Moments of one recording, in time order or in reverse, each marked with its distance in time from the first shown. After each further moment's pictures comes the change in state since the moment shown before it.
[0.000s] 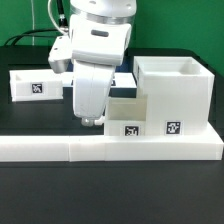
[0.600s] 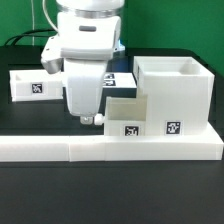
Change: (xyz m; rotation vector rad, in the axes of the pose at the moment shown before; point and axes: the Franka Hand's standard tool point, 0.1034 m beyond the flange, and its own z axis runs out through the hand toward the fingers) arm -0.004 0.004 -0.006 0.001 0.131 0.016
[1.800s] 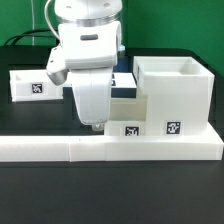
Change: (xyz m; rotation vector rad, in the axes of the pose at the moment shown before) arm 0.013 0.003 0.009 0.013 0.073 -0.074
